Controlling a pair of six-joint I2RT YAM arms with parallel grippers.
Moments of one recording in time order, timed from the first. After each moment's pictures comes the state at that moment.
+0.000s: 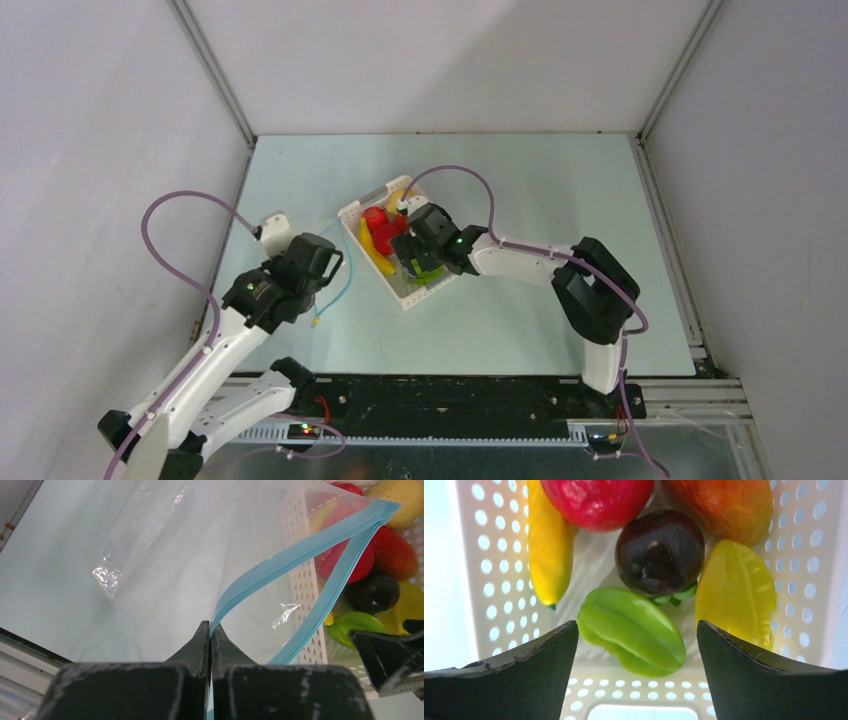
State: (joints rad) left arm -0.57 0.82 0.91 -1.05 -0.70 -0.89; right arm 0.90 1.86 1.30 -0.25 0.14 0.26
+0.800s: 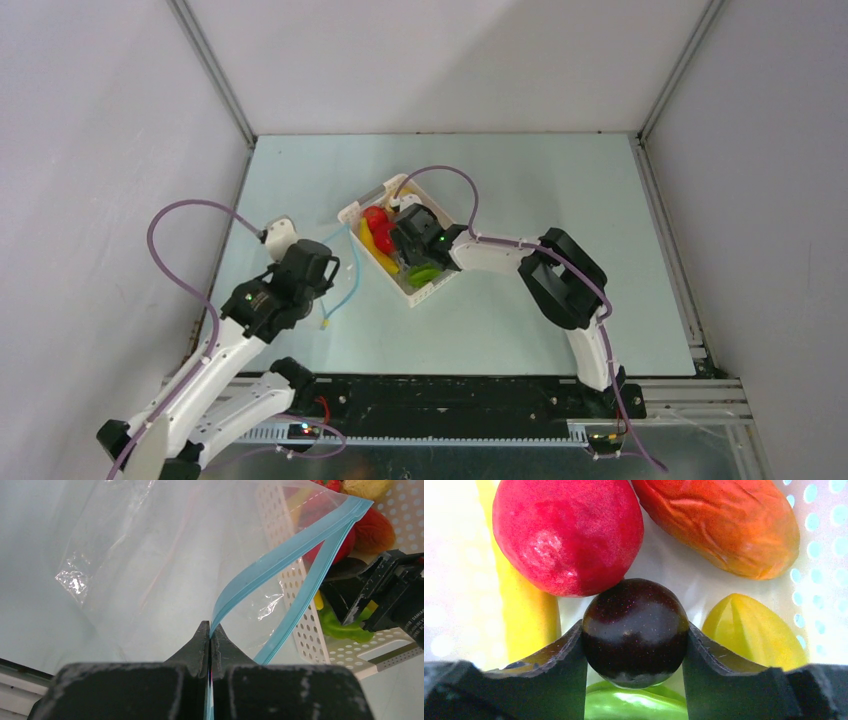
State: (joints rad) left arm -0.57 0.76 0.83 -0.95 -0.62 -0.83; right arm 0.90 2.07 1.44 -0.18 0.22 0.30
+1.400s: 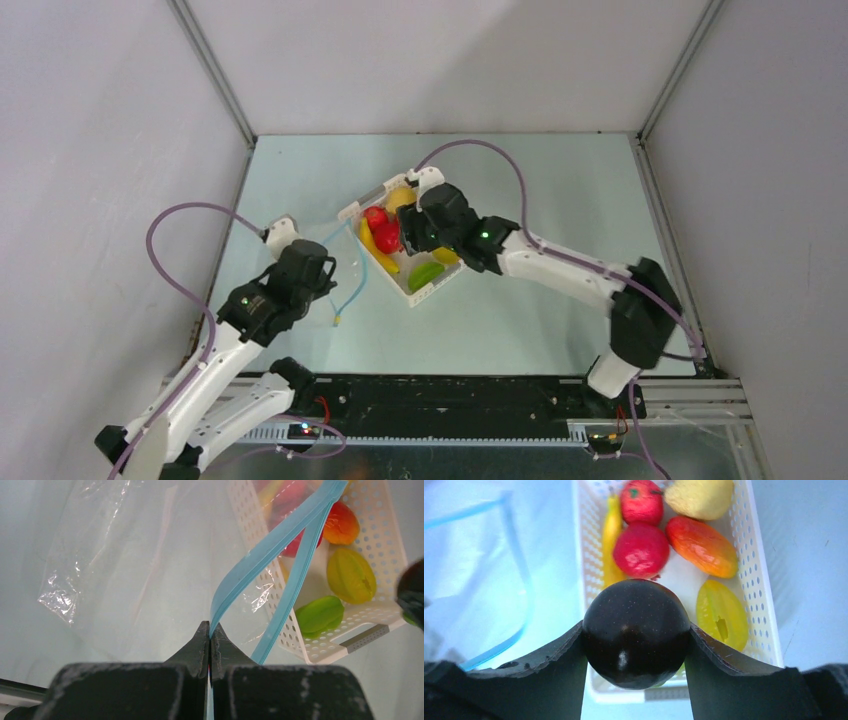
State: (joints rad) left arm -0.57 0.73 0.83 -0.91 -0.54 -0.83; right arm 0.92 1.71 1.37 -0.26 0.20 0.32
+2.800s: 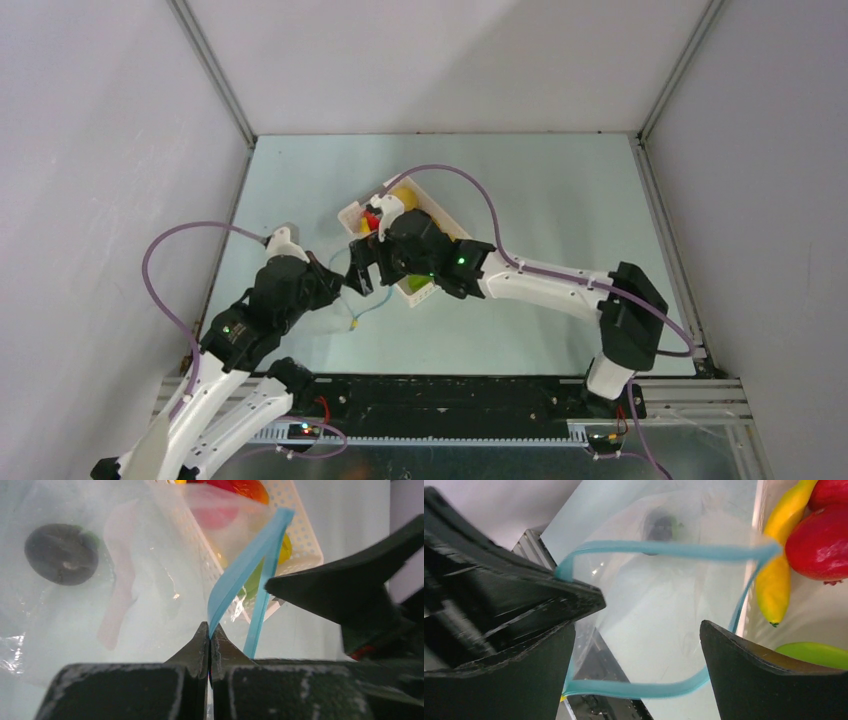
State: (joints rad) left arm -0.56 0.56 0.75 -0.78 -0.26 -0.79; right arm 1.10 1.72 1.37 -0.10 -0.05 0.52
